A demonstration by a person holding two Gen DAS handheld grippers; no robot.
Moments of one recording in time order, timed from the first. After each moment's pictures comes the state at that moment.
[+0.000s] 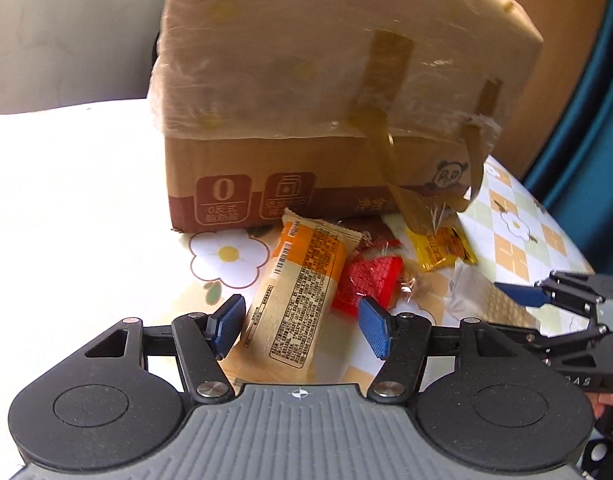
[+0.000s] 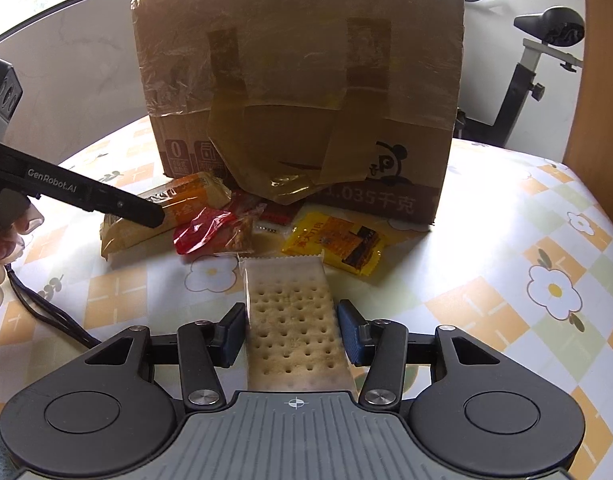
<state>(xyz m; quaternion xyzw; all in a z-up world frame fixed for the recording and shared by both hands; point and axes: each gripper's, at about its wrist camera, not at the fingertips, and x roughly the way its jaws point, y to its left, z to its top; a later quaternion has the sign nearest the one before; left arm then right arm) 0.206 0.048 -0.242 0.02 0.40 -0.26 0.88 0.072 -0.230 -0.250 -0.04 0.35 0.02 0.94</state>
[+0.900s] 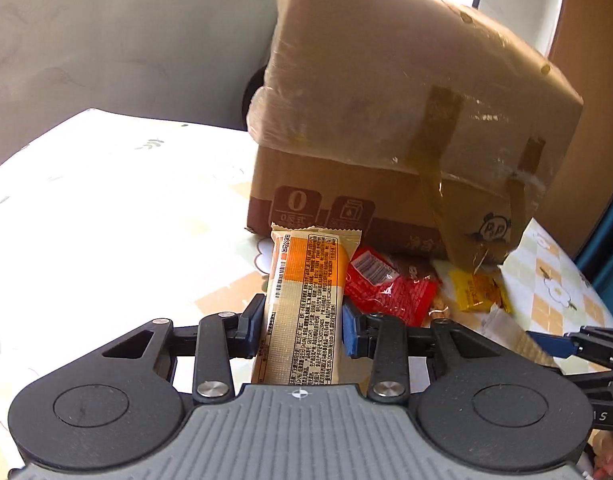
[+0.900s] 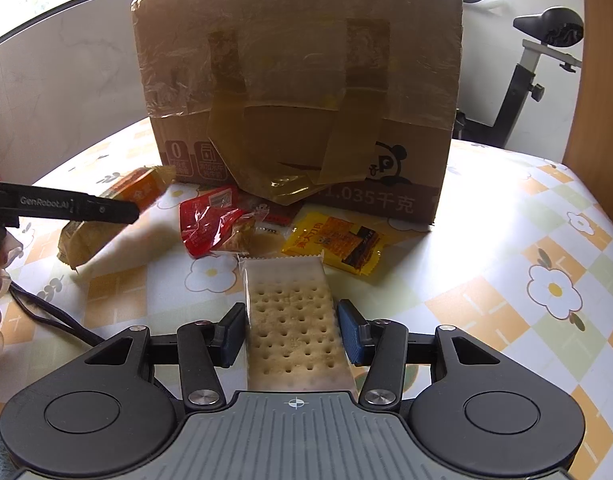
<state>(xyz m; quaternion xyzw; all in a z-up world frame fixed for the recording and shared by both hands) 0.155 0.067 -0.248 -0.06 0.33 -0.13 0.93 0.072 -0.231 -0.251 -0.03 0.34 0.02 0.94</state>
